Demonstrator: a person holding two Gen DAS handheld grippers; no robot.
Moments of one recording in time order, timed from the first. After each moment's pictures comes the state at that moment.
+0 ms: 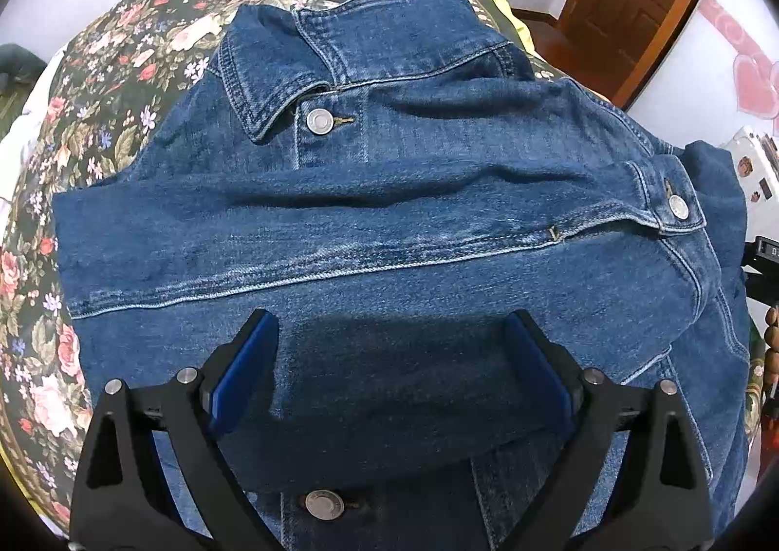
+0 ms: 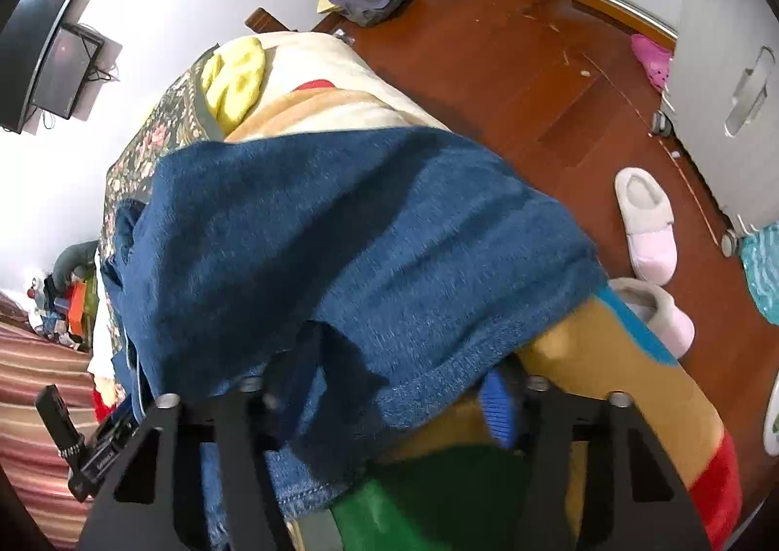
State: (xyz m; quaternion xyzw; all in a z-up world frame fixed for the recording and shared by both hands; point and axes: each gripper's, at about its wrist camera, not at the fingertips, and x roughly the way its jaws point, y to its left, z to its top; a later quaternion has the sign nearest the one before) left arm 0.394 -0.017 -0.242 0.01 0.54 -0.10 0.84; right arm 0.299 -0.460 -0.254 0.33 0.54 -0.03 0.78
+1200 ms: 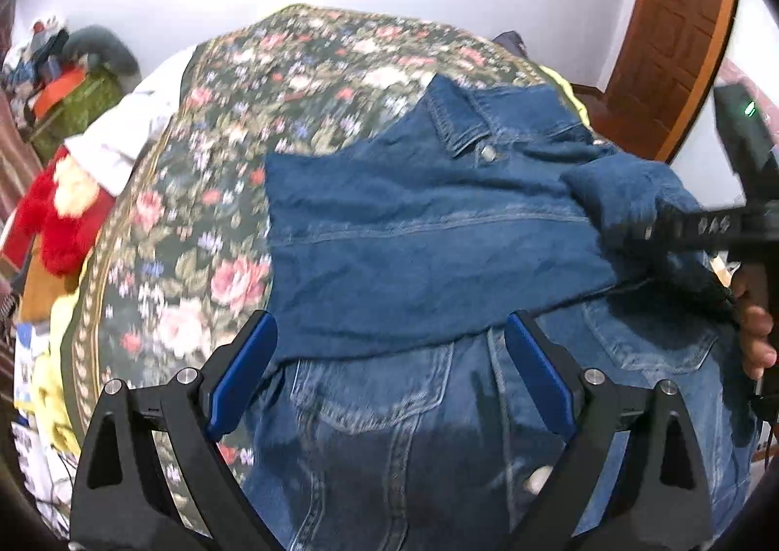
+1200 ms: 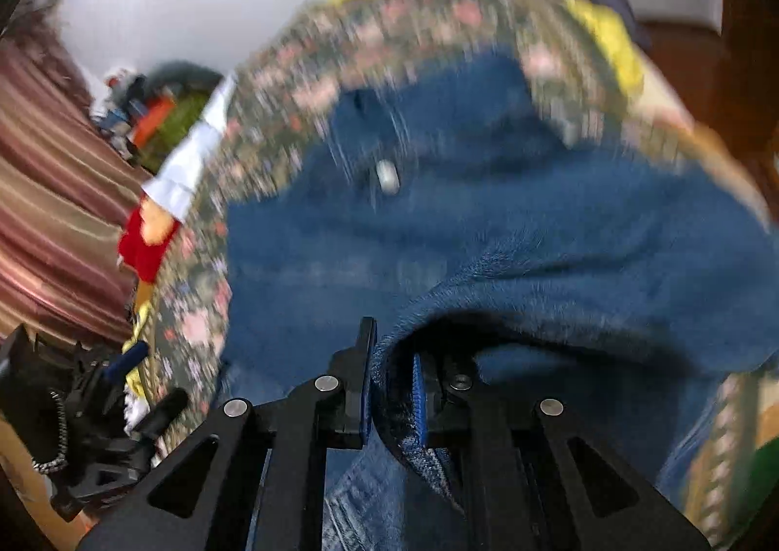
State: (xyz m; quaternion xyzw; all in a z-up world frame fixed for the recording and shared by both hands) left arm 0.280 0.110 -0.180 -0.02 0.46 -0.01 0.89; right arm 0.341 -0.156 -0.183 0.13 0.56 0.18 0.80
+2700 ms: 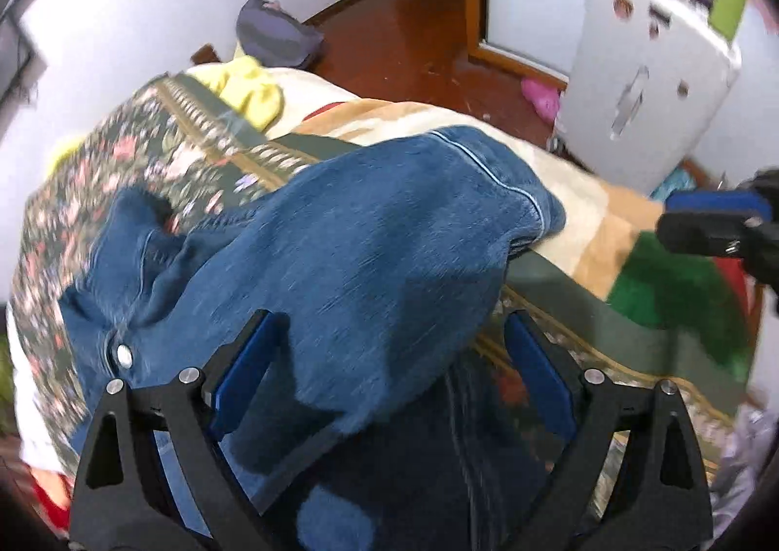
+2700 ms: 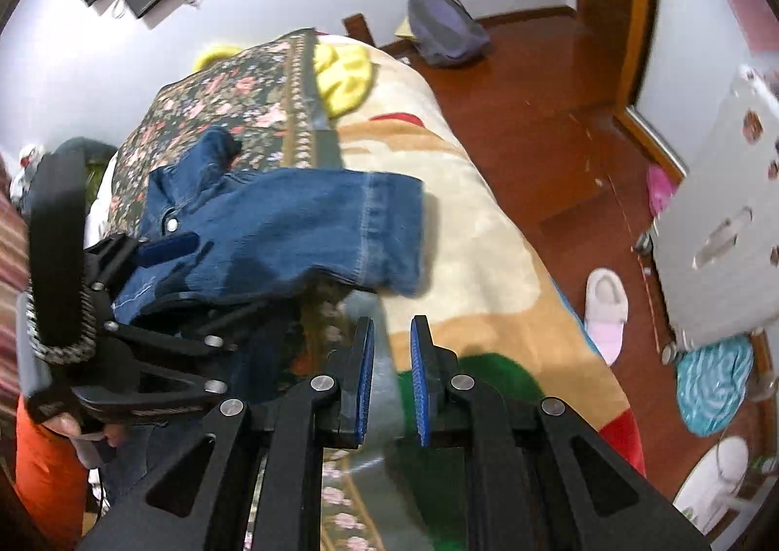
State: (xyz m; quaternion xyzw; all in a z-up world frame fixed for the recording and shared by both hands) left arm 0.373 -0.235 -0.204 0.26 0.48 -0.25 0.80; right arm 0.252 -0.408 -0.149 0.16 0.52 0.01 0.84
